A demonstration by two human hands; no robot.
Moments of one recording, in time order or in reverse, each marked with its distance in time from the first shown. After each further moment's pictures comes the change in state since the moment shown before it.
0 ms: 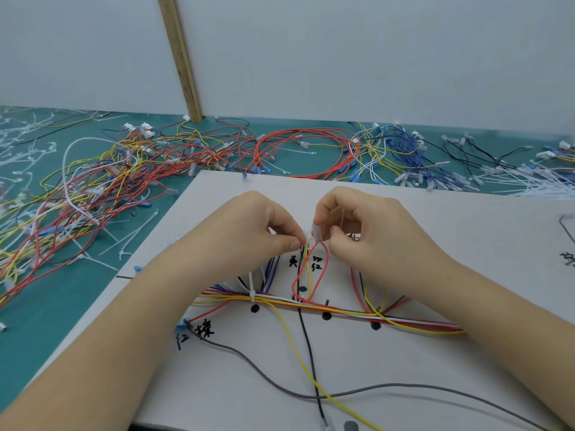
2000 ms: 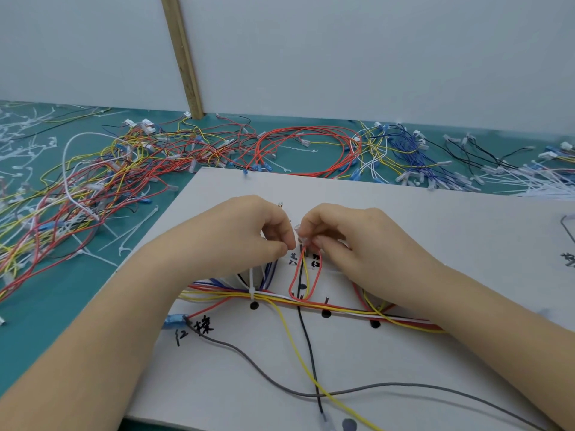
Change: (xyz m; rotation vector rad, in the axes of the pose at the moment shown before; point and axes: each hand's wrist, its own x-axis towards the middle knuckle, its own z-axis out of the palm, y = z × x) left_hand -0.001 -0.003 -0.005 0.092 -0.115 -0.065; right_hand -0.002 -0.004 0.006 -0.117 -0.173 0.022
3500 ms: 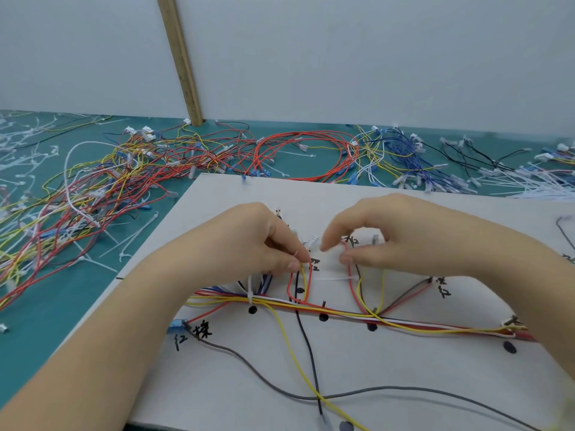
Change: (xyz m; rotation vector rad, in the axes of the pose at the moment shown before) left_hand -0.002 0.006 0.002 -0.207 -0.074 0.004; right_hand -0.003 0.000 -0.050 -0.188 -0.314 0.002
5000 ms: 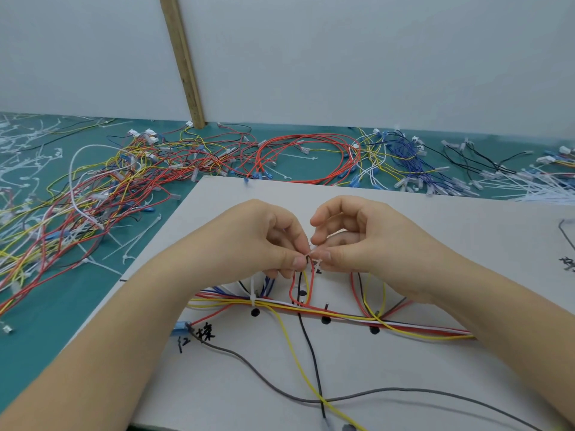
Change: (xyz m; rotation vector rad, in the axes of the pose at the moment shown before) left_hand 0.000 0.003 0.001 -0.271 0.011 -0.072; right_hand 0.014 -0.006 0.036 0.950 0.236 0.148
